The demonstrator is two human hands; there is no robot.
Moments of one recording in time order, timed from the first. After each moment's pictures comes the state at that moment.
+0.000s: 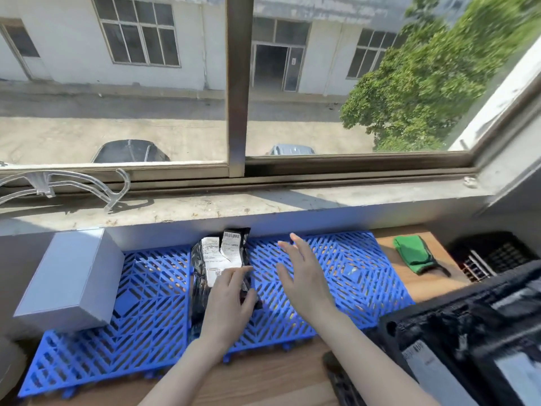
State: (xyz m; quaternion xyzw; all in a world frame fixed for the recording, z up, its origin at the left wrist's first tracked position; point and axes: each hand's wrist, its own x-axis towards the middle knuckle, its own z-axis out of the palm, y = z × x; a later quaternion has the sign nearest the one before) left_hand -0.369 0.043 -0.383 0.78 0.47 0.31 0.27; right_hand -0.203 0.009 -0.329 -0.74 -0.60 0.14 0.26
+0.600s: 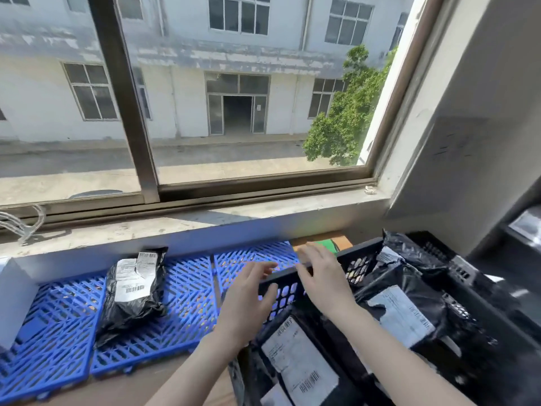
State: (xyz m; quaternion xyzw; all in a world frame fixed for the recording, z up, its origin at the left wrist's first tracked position) left_hand -0.156 -0.123 -0.282 0.81 0.33 0.37 0.30; right_hand 0.014 -0.177 -0.256 -0.78 -0.56 0.03 0.28
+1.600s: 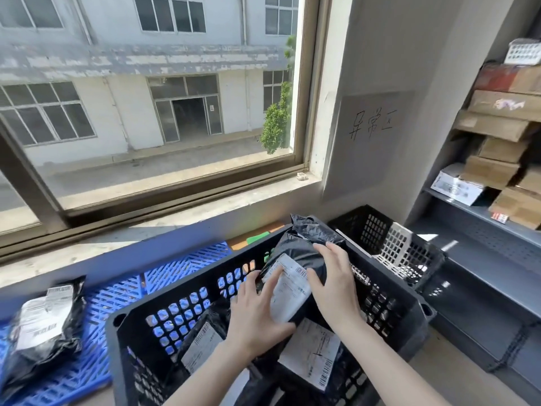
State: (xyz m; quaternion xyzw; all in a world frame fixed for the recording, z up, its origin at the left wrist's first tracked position) left_hand 0.006 -0.231 -0.301 0.91 0.32 0.15 0.22; right_hand 0.147 -0.325 -0.263 -0.82 -0.40 -0.02 0.41
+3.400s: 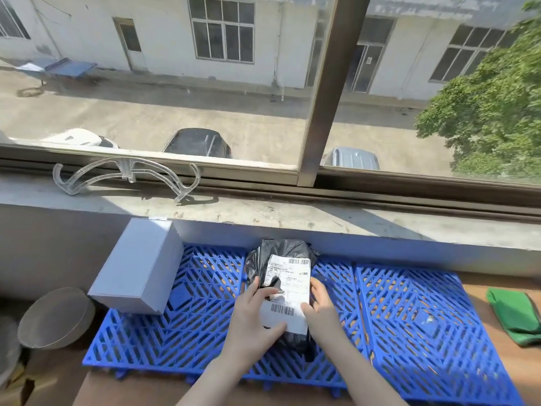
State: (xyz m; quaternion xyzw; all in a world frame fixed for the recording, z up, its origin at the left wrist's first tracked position) left_hand -0.415 0.075 -0.416 0.69 0.56 0.27 0.37; right_hand -0.247 0.076 -0.423 -0.66 -0.41 0.48 0.41
